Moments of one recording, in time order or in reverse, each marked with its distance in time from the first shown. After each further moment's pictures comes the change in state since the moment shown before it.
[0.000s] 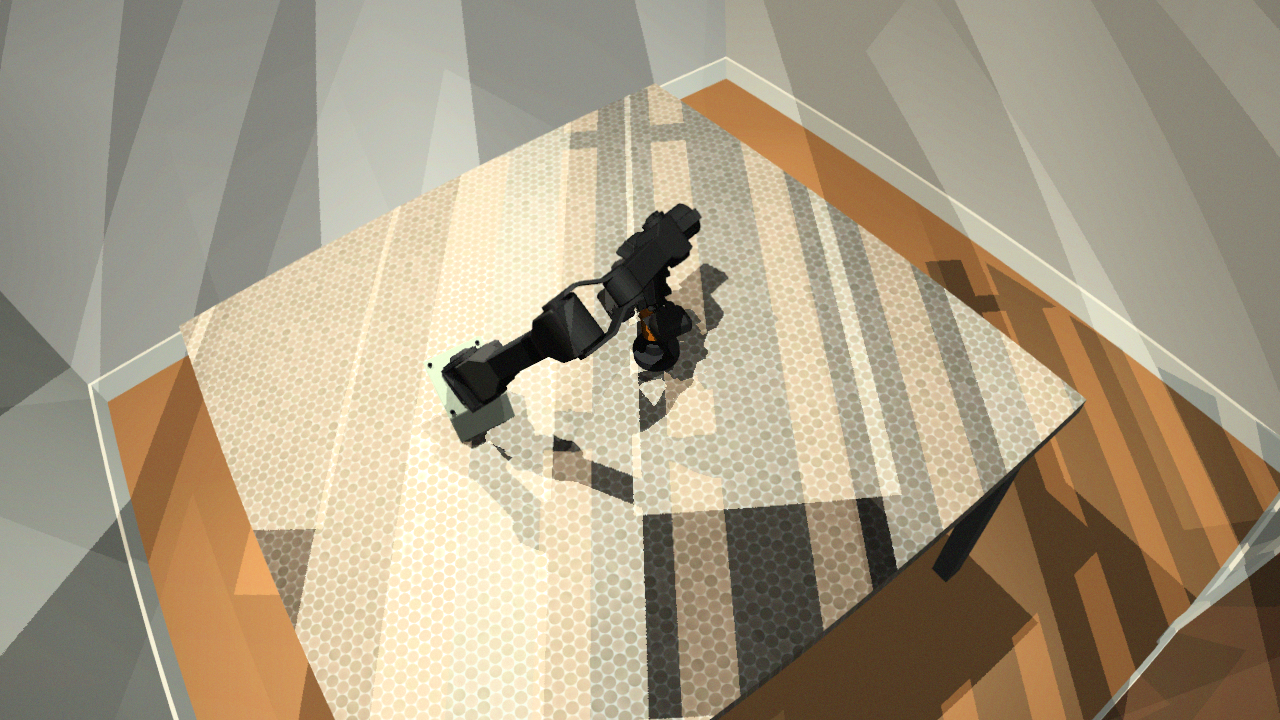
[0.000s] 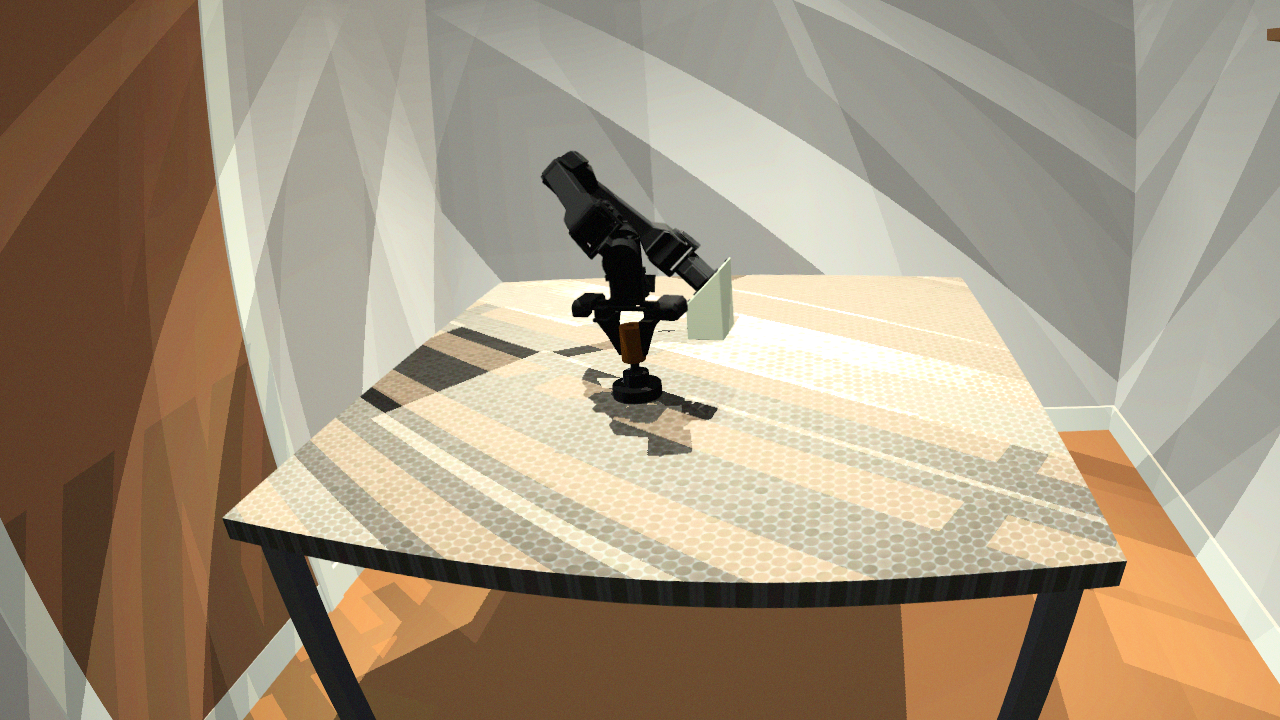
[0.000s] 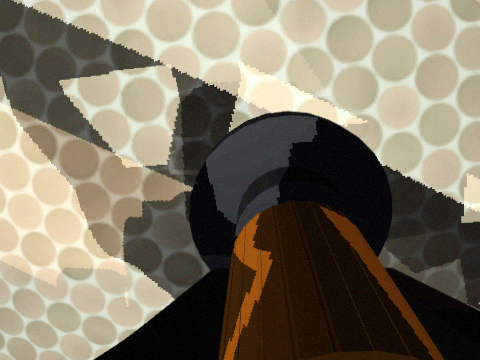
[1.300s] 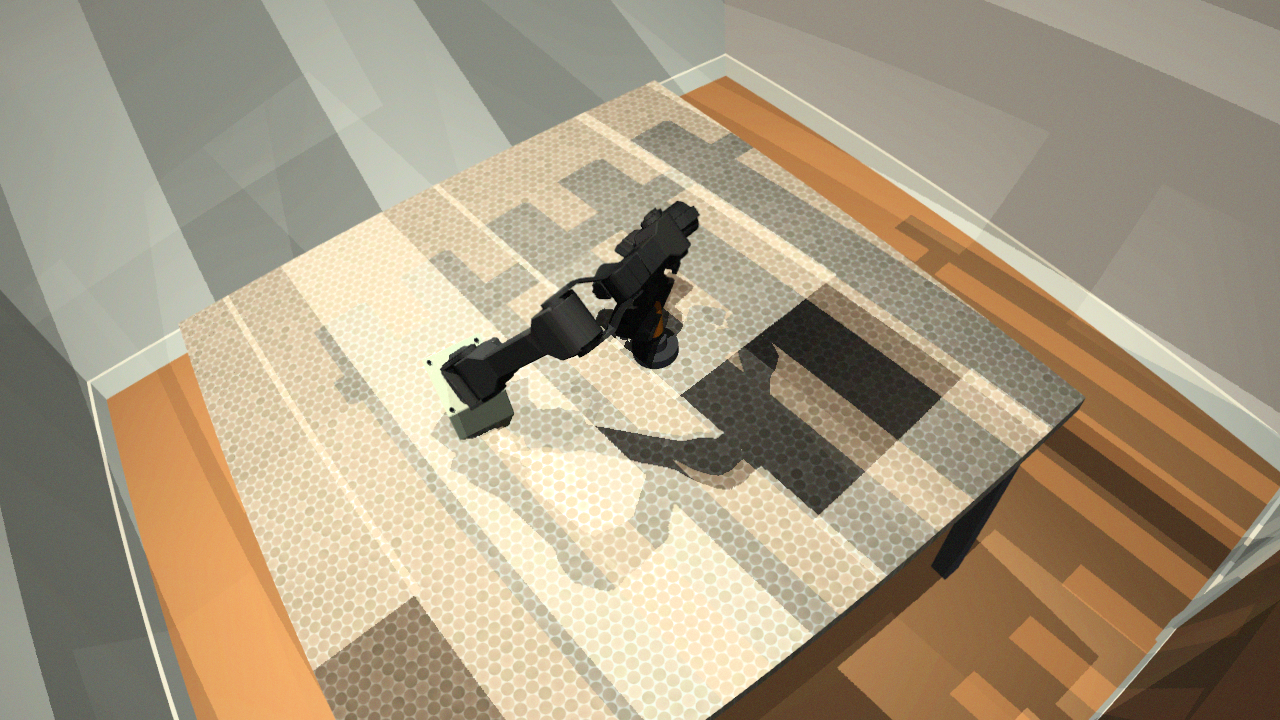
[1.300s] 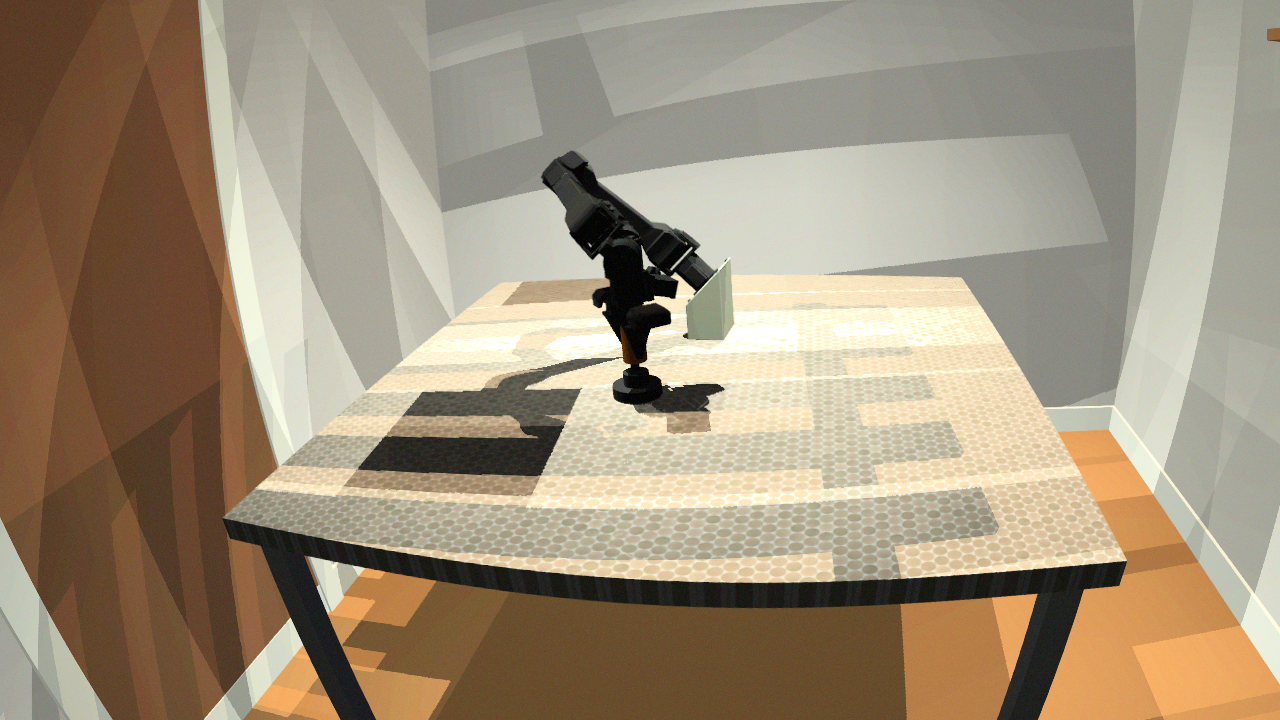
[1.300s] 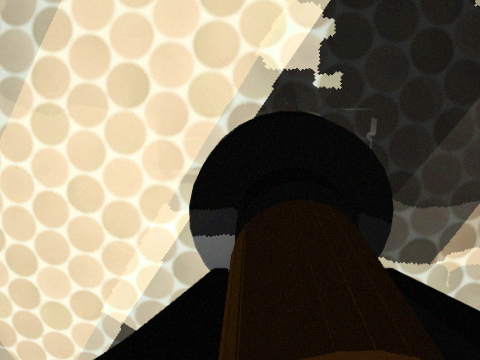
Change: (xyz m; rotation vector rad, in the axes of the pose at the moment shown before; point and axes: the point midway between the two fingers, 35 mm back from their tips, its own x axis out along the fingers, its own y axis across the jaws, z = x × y) arm 0.001 -0.001 0.001 0.751 0.000 -0.002
